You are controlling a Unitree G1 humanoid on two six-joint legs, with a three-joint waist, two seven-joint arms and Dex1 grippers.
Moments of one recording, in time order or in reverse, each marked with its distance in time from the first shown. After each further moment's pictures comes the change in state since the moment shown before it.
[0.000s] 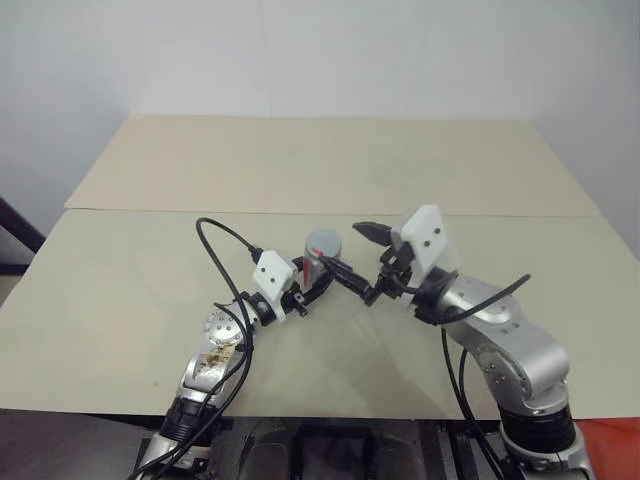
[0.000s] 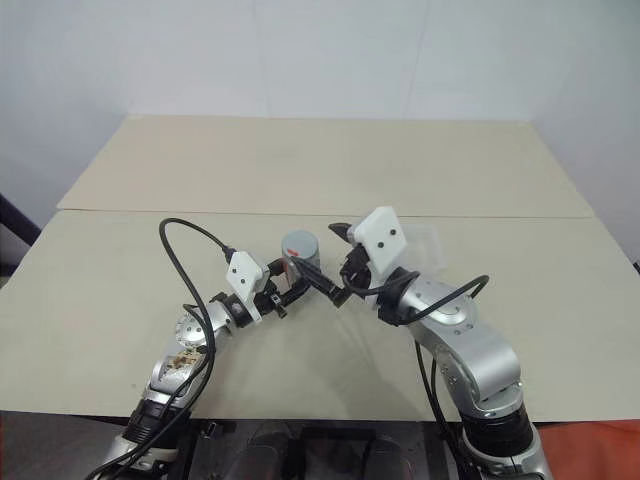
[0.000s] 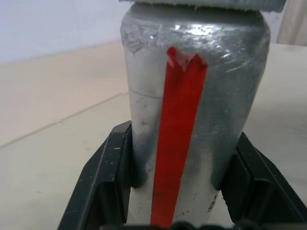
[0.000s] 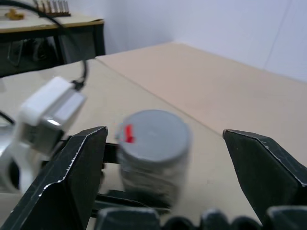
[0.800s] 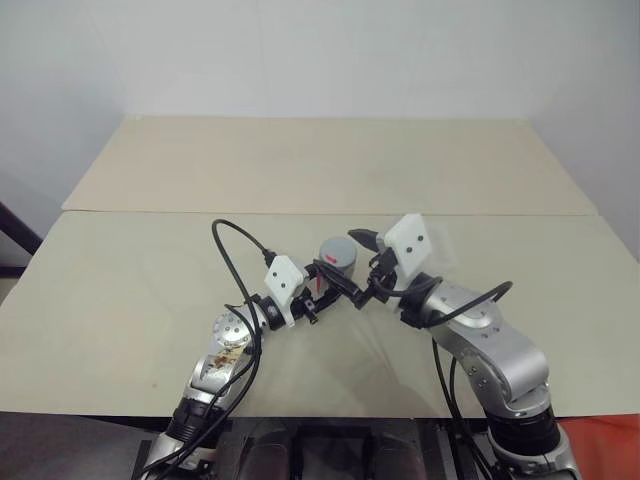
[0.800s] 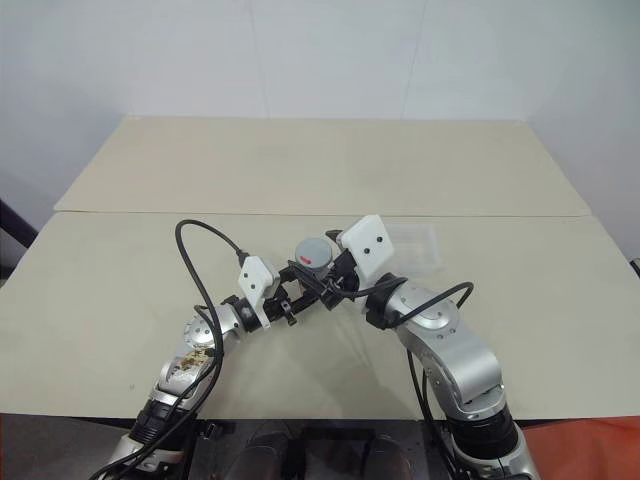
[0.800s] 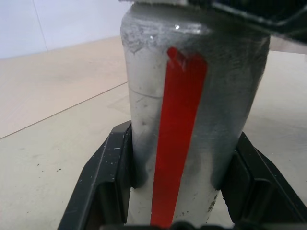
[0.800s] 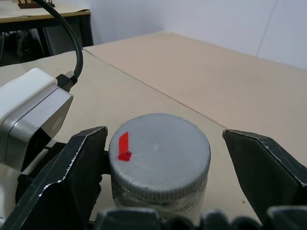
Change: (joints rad) left arm 0.001 -0.013 -0.033 -0.001 -0.012 0.000 -0.039; right arm 0.019 0.048 0.029 0.031 -0.055 -0.004 -0.043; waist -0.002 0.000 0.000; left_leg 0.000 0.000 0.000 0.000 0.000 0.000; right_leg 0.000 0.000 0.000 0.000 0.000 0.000
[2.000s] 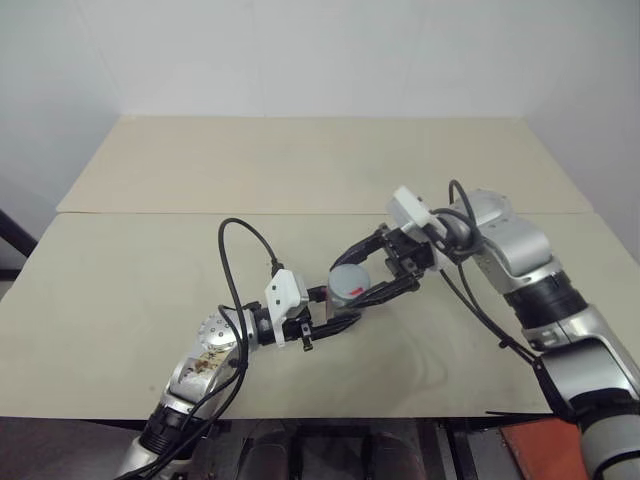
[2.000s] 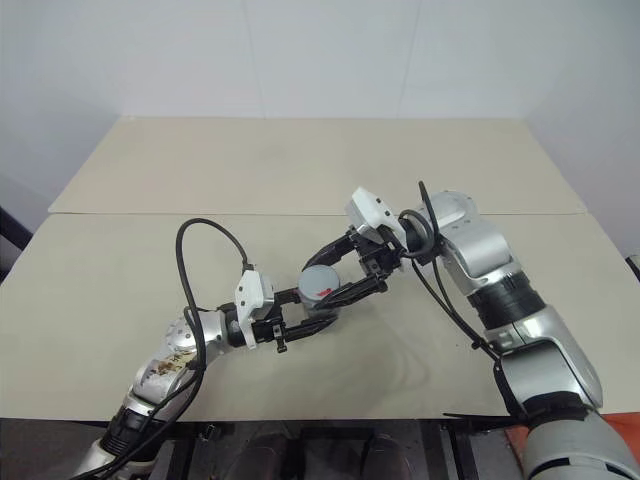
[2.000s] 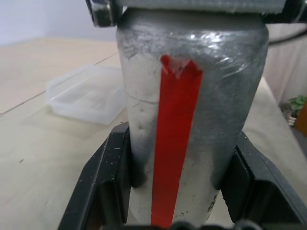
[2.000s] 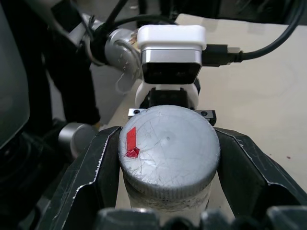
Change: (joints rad) left arm 0.038 0.125 -0.048 -0.165 -0.124 0.118 -0.230; right arm -0.613 -0.334 0.329 0.863 0.244 -0.527 1.189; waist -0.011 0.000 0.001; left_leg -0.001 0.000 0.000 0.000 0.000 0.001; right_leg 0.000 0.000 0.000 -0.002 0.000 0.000
